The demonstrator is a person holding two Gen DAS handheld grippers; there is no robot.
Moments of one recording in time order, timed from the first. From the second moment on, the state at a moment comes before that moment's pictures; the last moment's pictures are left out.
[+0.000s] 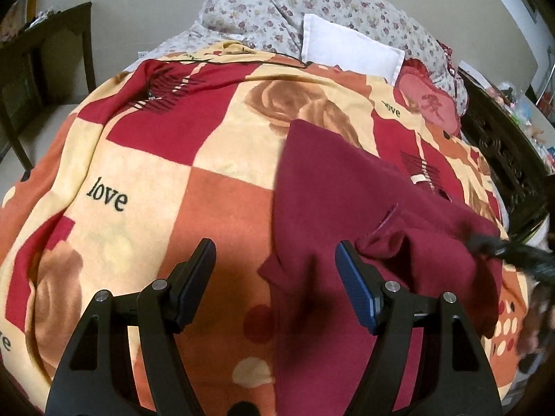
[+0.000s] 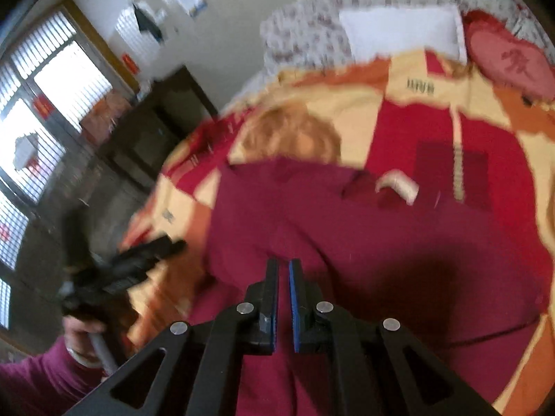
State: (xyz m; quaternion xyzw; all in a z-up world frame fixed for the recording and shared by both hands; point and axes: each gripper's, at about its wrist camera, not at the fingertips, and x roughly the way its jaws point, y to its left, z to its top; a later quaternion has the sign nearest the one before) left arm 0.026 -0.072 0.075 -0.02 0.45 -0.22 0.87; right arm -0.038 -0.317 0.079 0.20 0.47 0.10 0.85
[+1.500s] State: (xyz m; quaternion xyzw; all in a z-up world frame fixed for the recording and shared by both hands) left arm -0.033 -0.053 0.048 0.01 0.50 -0.28 0.82; right arm -0.151 -0.255 0.066 0.25 0.43 0.21 0.84
